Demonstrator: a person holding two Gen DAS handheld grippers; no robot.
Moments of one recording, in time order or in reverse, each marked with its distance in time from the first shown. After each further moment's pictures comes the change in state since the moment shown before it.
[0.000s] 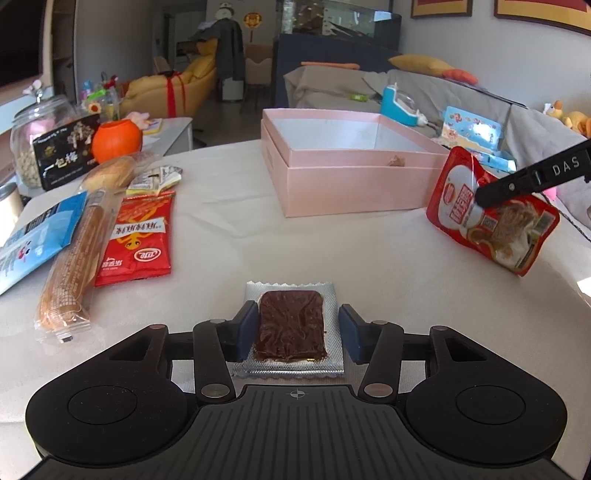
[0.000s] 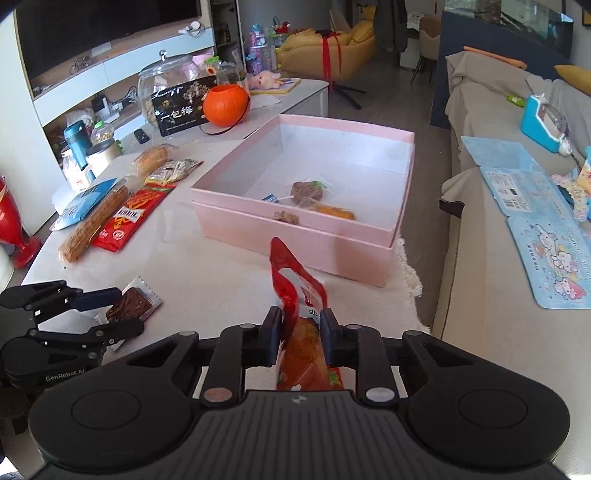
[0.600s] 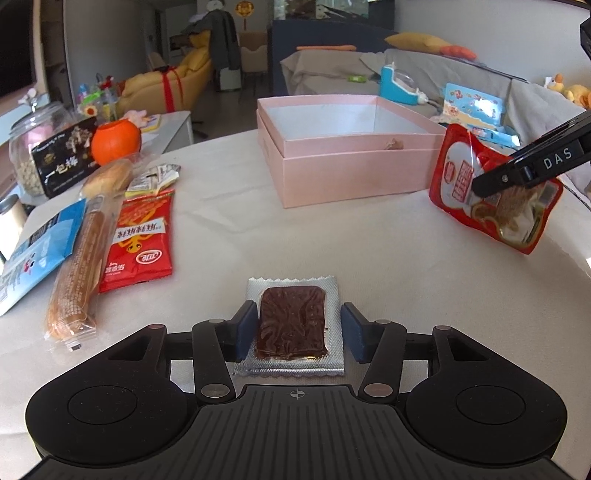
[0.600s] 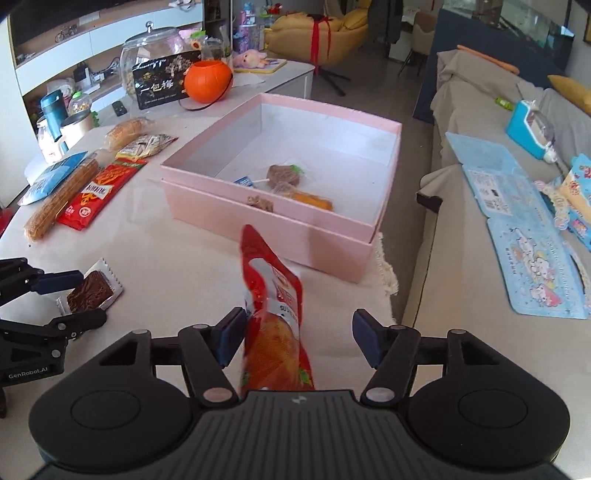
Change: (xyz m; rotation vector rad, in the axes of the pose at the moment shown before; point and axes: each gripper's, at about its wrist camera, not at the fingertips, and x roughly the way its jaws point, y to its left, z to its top) left arm 0.001 -0.007 0.004 0.051 0.053 0.030; right arm 0.014 0.004 0.005 -0.064 0.053 -0.112
